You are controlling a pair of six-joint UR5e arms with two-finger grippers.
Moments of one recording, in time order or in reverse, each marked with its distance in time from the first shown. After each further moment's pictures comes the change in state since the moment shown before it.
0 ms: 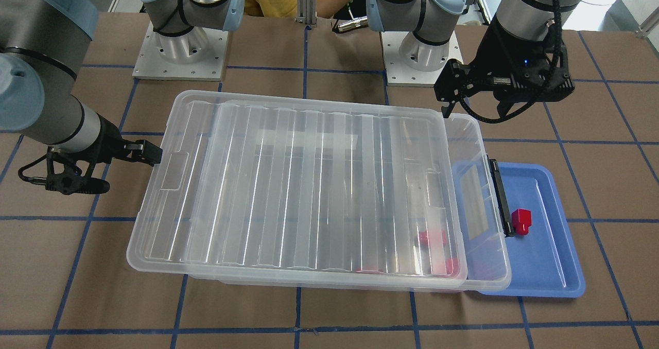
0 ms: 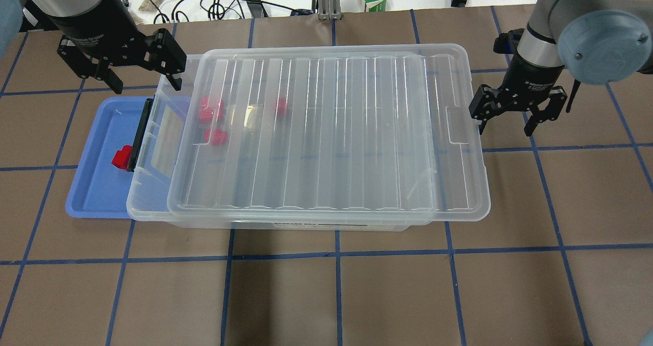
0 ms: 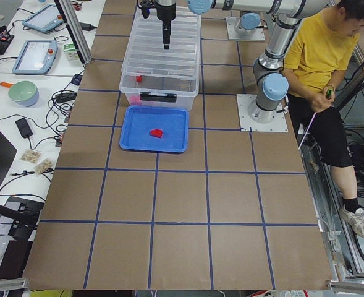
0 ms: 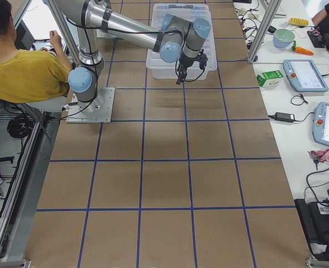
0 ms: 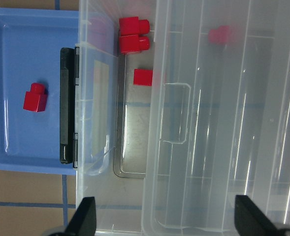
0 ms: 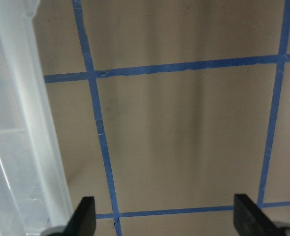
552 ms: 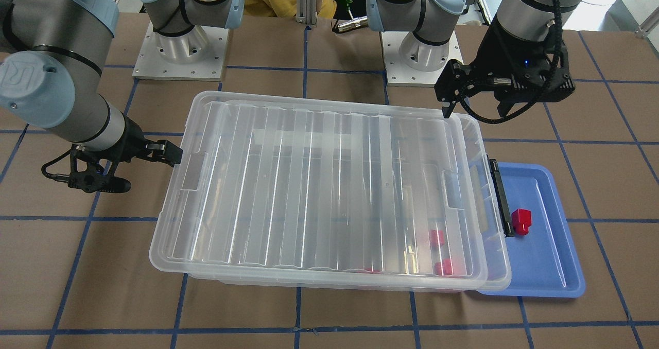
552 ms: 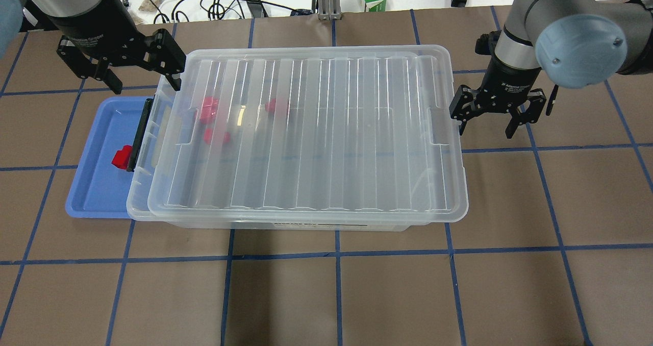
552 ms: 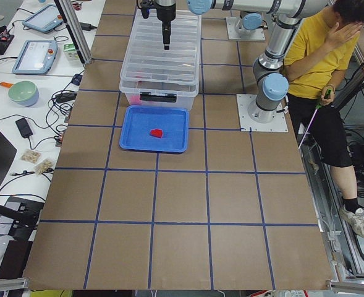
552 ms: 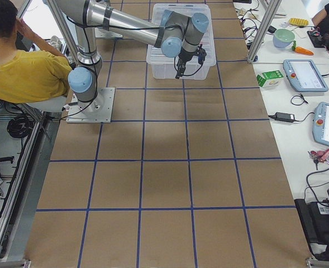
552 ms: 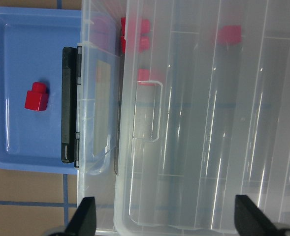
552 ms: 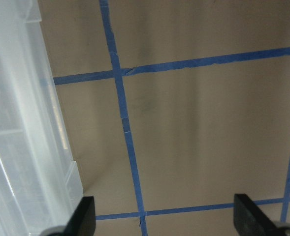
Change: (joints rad) left arm 0.001 0.001 -0.001 0.000 0.004 0.000; right arm 0.052 -0.001 -0.001 -0.001 0.044 0.104
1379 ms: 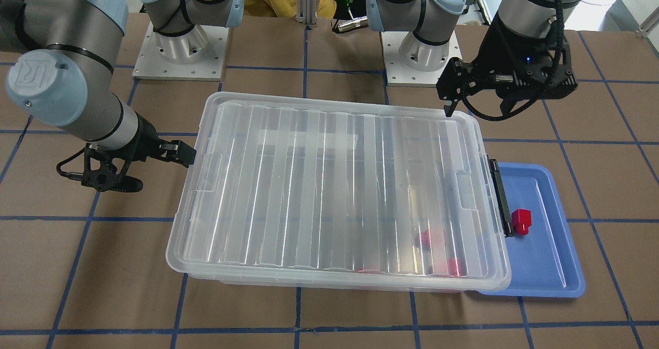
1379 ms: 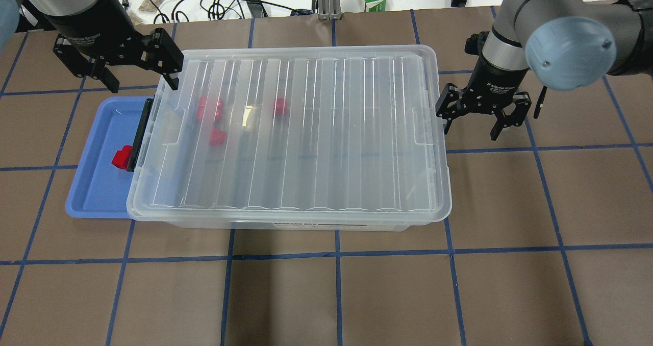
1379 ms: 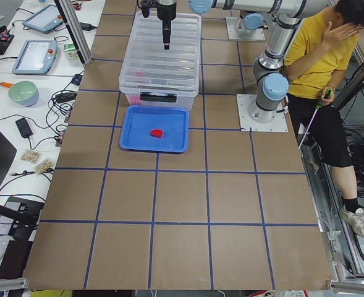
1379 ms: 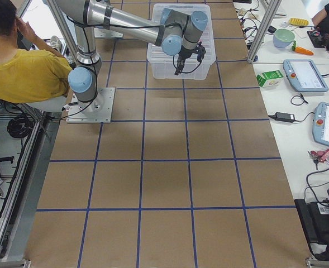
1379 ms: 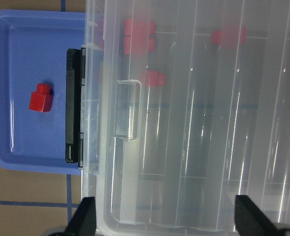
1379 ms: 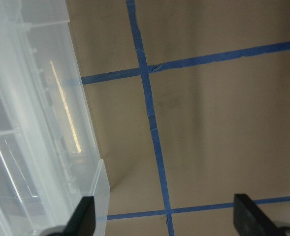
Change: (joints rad) left arm 0.000 0.004 0.001 0.001 0.007 0.002; right arm 0.029 0.001 -0.001 -0.004 0.034 0.045
